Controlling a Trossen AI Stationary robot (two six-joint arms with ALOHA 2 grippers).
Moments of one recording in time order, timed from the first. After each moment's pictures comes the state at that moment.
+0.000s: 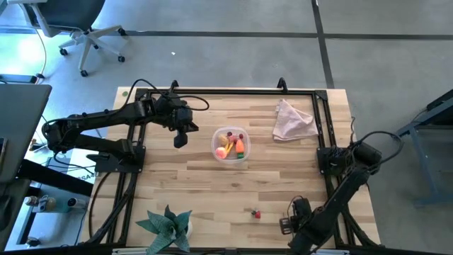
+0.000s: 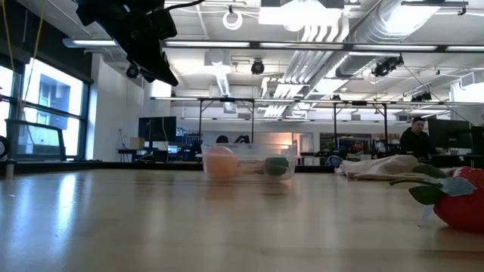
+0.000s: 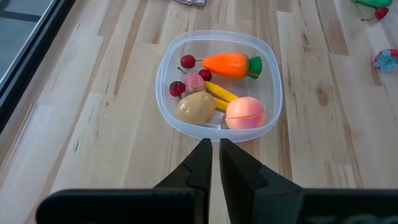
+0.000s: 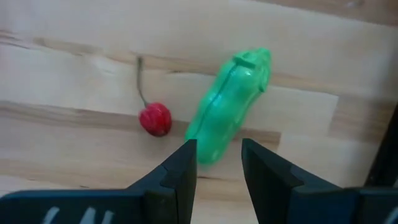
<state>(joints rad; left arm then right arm) 0.51 1.11 0.83 -0.50 0.24 0.17 0.96 1.87 1.33 -1.08 -0.03 2.38</state>
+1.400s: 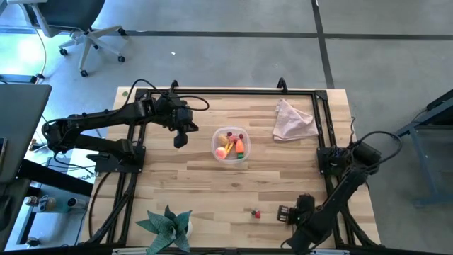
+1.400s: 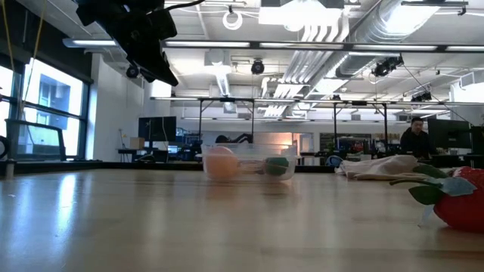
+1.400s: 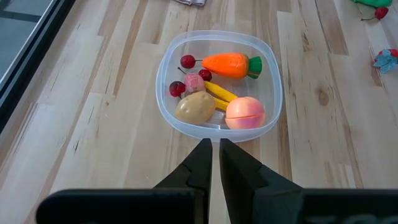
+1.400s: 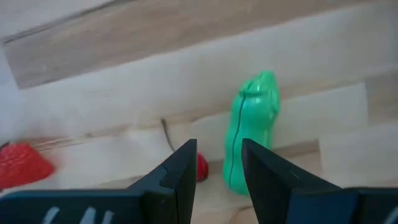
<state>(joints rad) 0.51 1.11 0.83 -0.50 0.24 0.17 0.96 1.87 1.33 -1.12 0.10 2.77</state>
